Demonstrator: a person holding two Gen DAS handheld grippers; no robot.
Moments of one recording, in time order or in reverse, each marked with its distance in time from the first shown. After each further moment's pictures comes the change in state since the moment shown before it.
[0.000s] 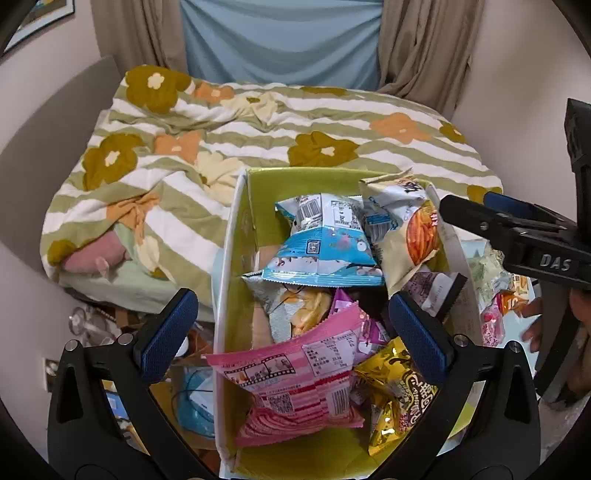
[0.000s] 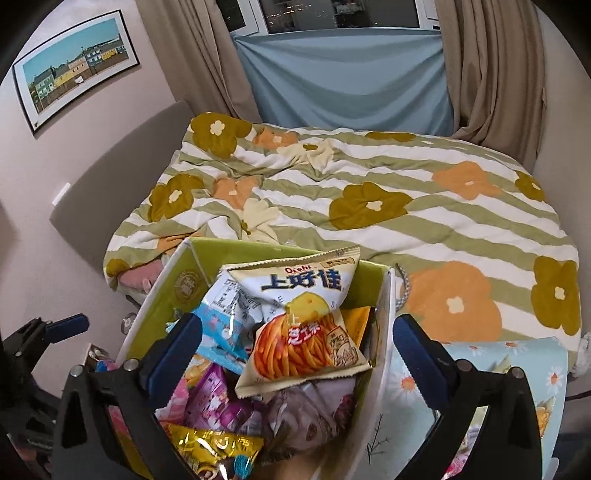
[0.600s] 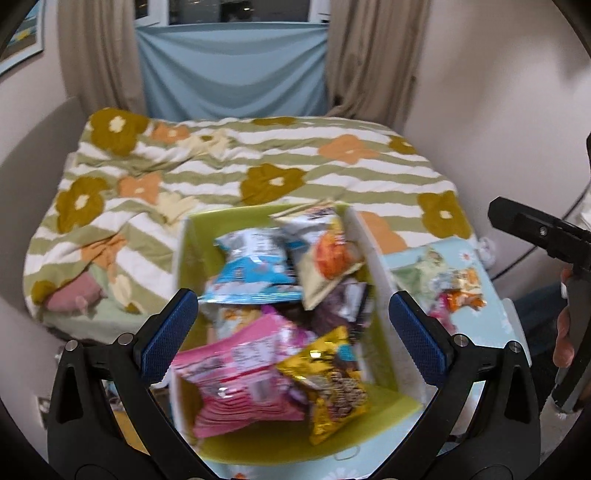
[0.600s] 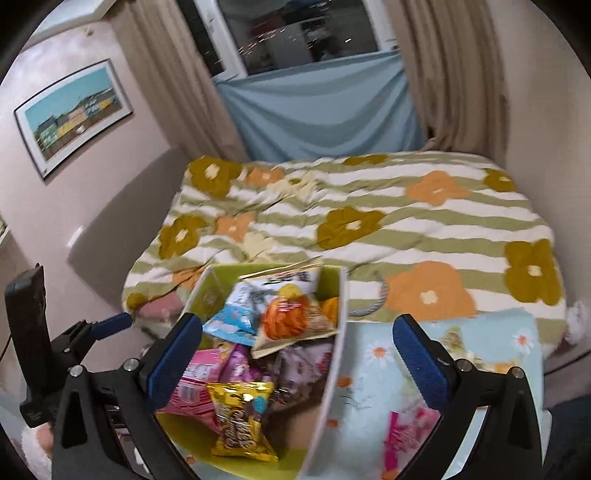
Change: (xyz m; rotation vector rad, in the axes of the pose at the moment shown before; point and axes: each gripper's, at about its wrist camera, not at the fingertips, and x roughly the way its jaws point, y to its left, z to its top) left arm -0.056 -0.059 -0.002 0.116 -0.113 -0.144; right arm -0.133 -0.017 -0.026 0.125 -0.133 -0.030
